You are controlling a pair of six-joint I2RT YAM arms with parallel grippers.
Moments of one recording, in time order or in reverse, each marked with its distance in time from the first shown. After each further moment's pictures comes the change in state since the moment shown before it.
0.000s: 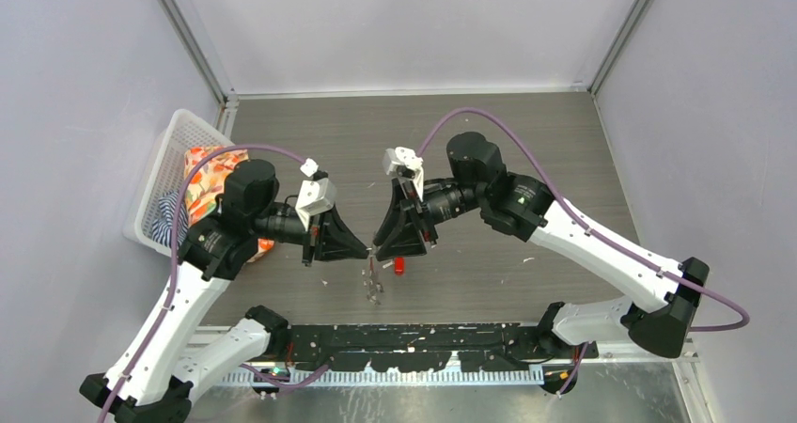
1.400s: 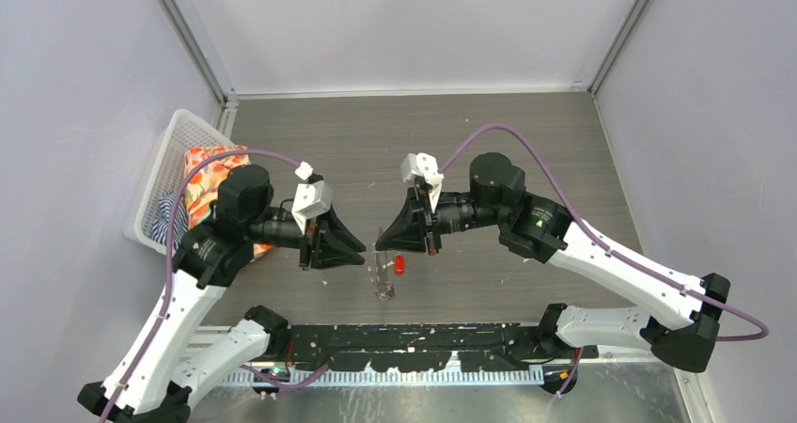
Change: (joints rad) left arm 0.000 -0.023 0.000 -0.026 -0.025 -0.013; right arm 0.069 -0.124 -0.112 0.109 0.240 -0.025
